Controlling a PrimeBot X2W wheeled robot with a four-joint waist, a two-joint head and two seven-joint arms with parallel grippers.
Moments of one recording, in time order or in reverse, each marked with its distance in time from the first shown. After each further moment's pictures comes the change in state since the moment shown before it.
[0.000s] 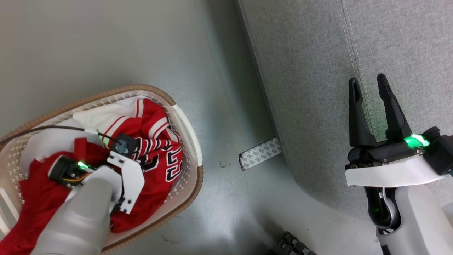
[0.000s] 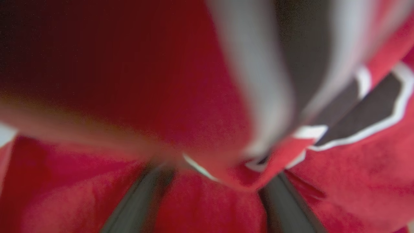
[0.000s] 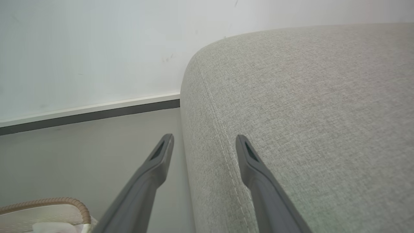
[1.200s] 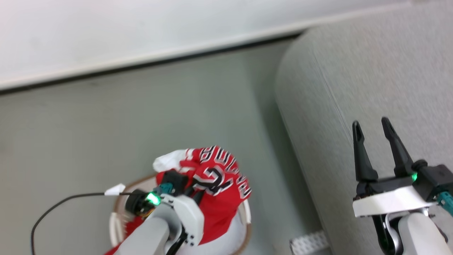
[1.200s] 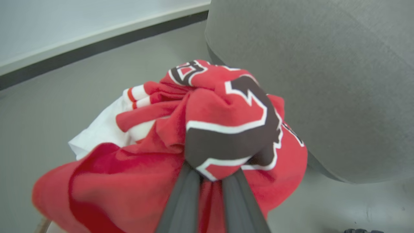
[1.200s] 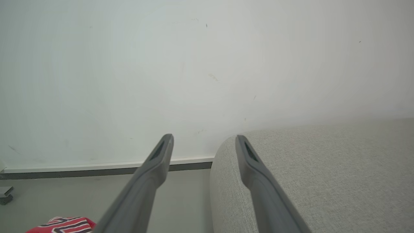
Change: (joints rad) left arm 0.217 -0.118 -0.214 -0.262 -0.420 0.000 -0.371; right arm 0.122 -0.011 -0.076 0.096 -0.184 0.000 0.000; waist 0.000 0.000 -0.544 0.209
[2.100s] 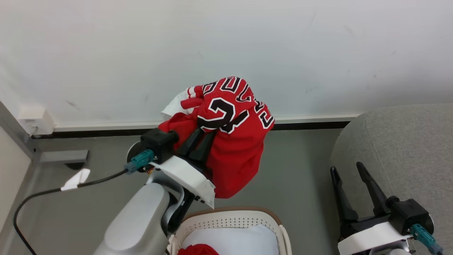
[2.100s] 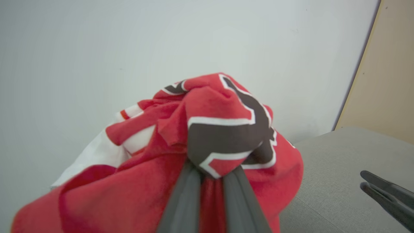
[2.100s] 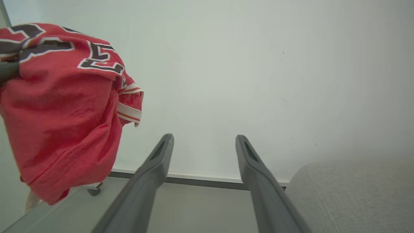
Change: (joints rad) left arm 0.055 0.047 0.209 -0.565 -0.016 0.010 0.007; right arm 0.139 0.000 0.075 0.046 0.017 0.000 0.000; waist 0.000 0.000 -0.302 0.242
